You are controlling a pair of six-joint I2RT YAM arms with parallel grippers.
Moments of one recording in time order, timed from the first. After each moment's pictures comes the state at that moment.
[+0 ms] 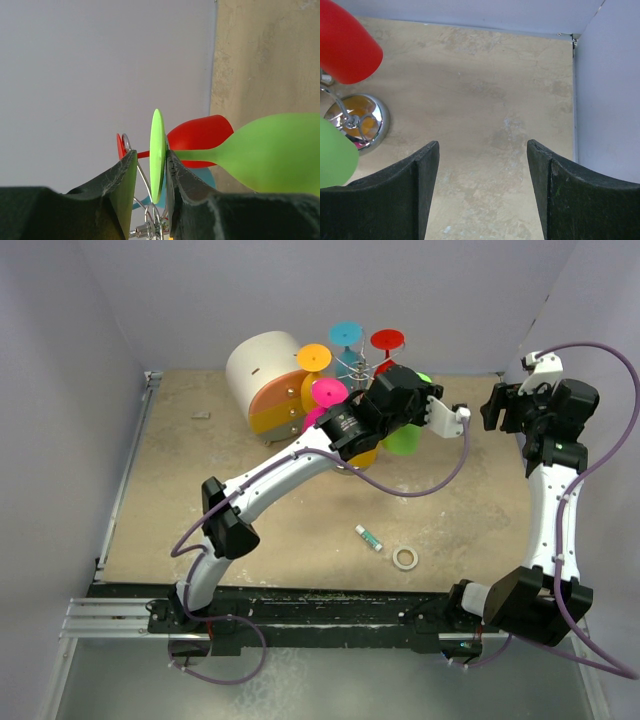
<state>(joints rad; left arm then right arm) -1.01 2.16 2.40 -0.49 -0.24 1.16 -0.36 1.24 1.27 -0.41 -0.41 -0.19</state>
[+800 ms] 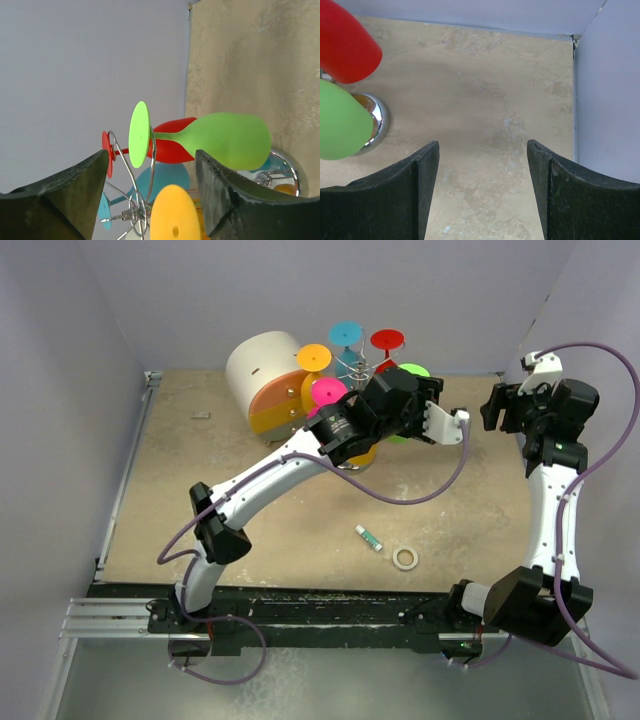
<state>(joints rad) -1.04 2.10 2.40 -0.59 -0.20 1.07 -0.36 1.24 1.27 -0.41 -0.42 -0.19</state>
